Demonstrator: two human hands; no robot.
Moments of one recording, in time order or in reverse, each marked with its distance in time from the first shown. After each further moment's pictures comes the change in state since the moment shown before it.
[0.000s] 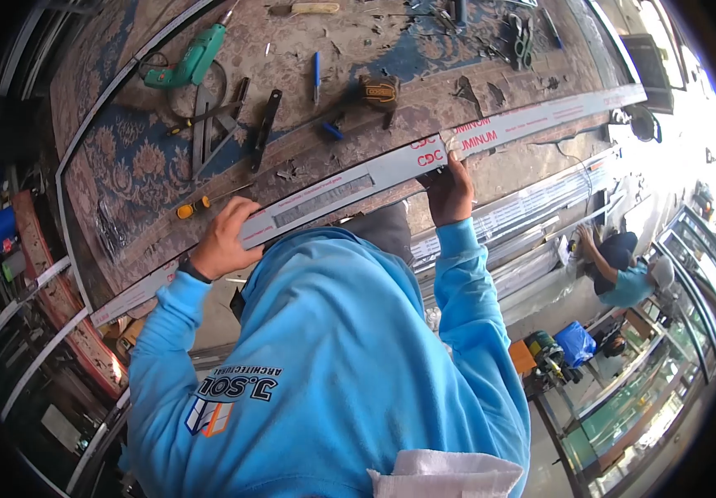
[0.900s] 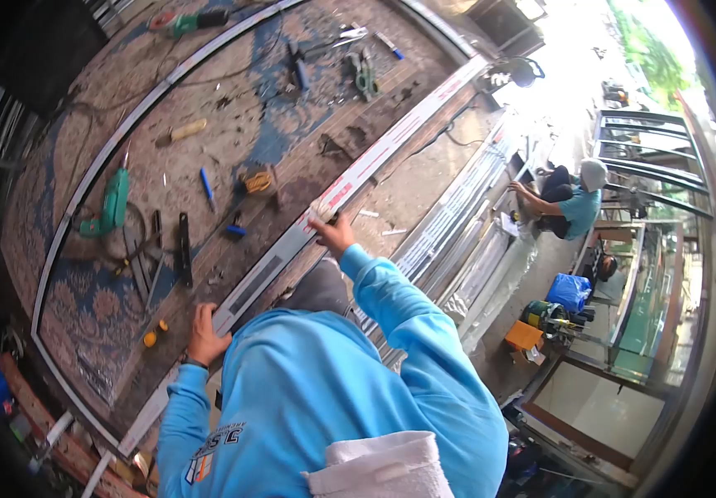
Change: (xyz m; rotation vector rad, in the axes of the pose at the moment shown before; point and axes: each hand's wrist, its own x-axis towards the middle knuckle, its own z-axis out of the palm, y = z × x) left_hand 0.010 -0.046 0.076 0.040 0.005 -0.048; right_hand 0.029 0.044 -0.044 -0.493 0.375 0.142
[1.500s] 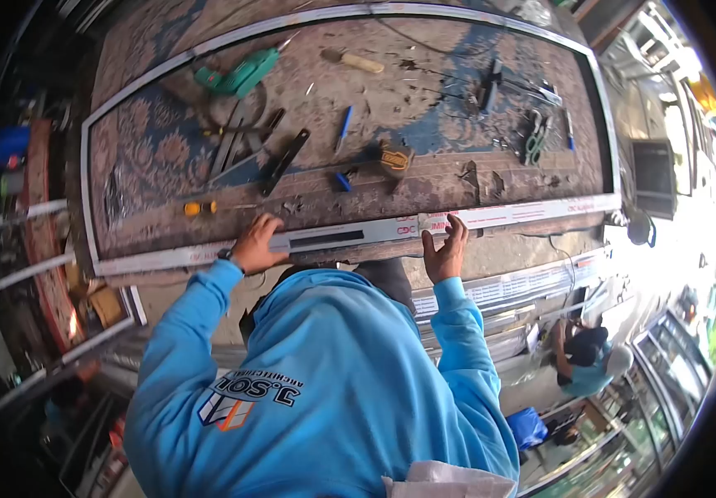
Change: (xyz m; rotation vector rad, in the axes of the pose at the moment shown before) left_hand 0.010 -0.011 0.028 0.063 0.088 -0.179; right_hand 0.005 -0.050 -0.037 -0.887 -0.104 -0.733
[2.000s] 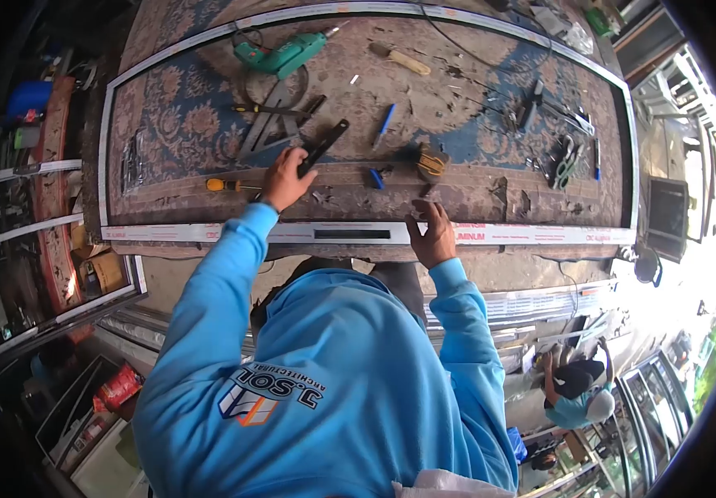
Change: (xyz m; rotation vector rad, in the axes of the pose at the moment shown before) left_hand 0.089 -0.020 -0.017 -0.049 0.505 -0.134; right_hand 0.033 -0.074 0.054 0.018 -0.242 -0.437
